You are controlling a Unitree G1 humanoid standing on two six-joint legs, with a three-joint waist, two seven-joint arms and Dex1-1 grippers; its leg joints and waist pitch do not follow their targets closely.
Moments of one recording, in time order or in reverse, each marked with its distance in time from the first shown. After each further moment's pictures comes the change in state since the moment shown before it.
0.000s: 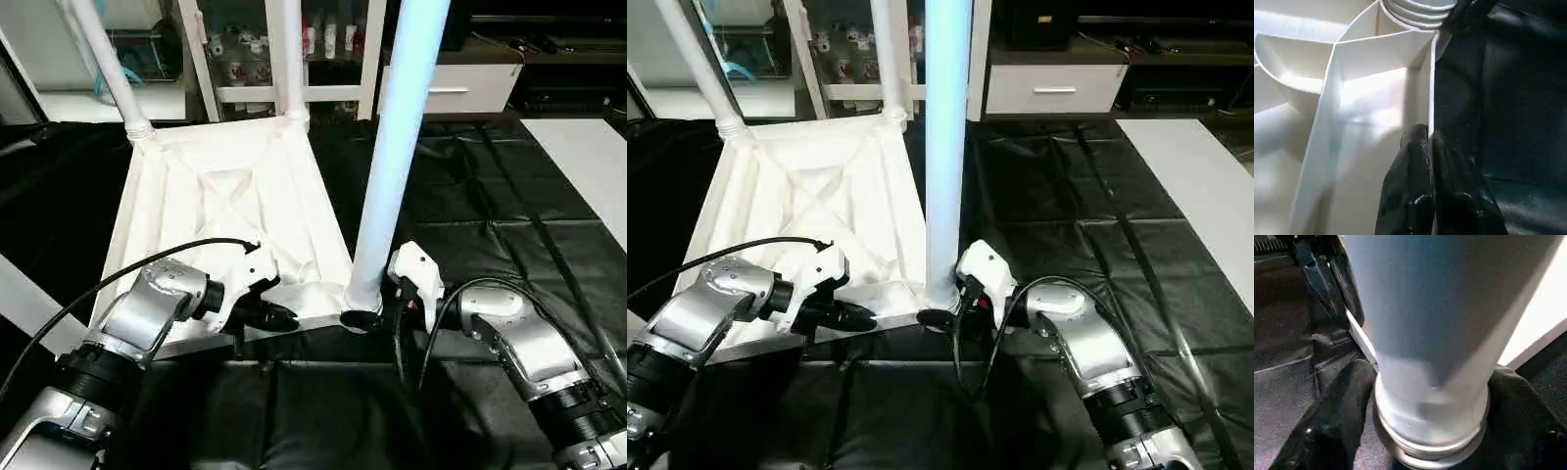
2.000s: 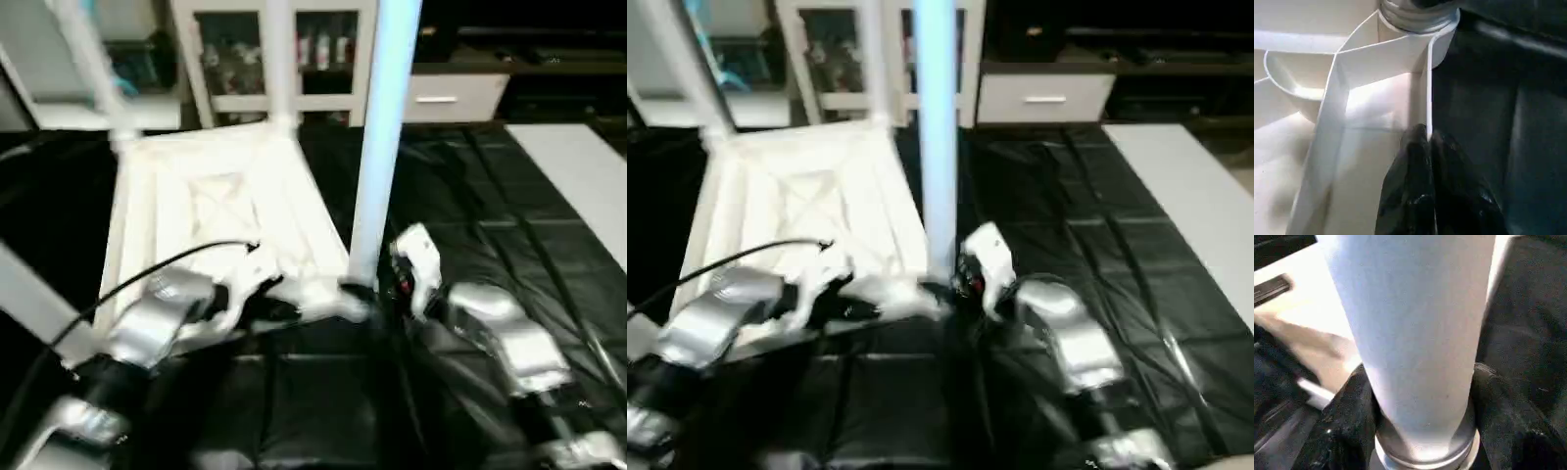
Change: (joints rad) left arm 0.009 -0.128 0.055 0.049 0.055 -0.012 0.218; right arm -0.007 0.212 -0.120 0.054 0.036 0.071 -0.395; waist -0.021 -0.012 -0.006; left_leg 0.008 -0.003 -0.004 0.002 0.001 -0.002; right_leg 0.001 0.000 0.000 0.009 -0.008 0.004
